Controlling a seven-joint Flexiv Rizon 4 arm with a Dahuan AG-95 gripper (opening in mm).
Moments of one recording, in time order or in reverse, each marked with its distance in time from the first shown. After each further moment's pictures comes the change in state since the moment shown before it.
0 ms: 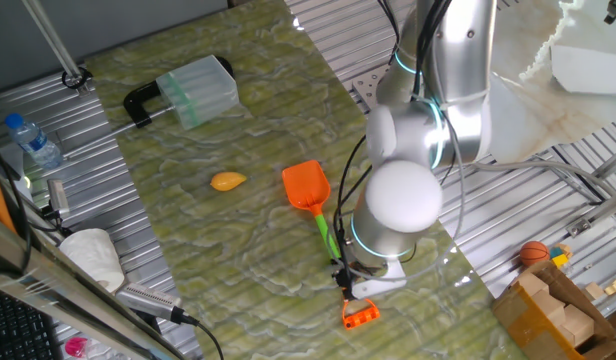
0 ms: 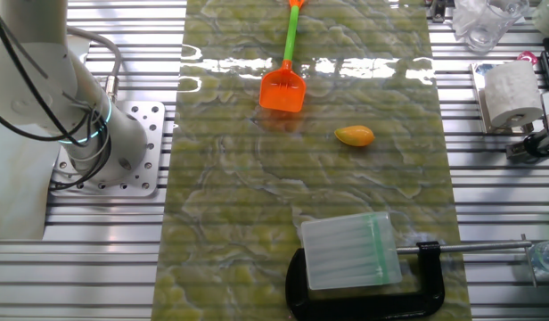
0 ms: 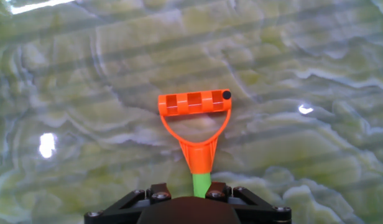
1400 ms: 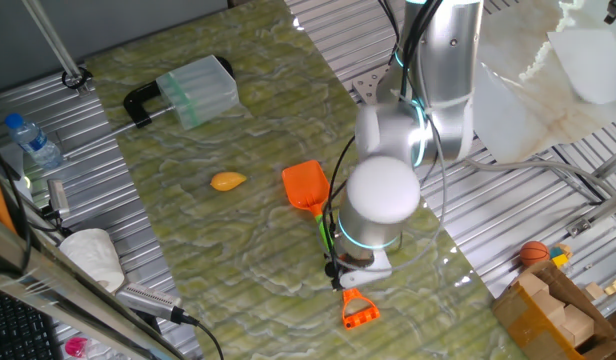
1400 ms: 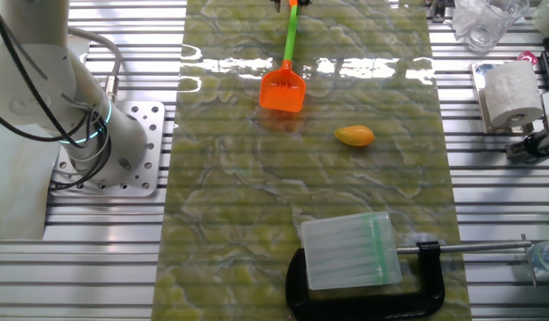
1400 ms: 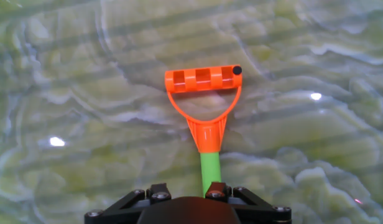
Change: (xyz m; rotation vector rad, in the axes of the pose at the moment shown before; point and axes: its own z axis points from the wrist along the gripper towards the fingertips) arm 0.024 -0.001 0.024 -0.005 0.000 -0.022
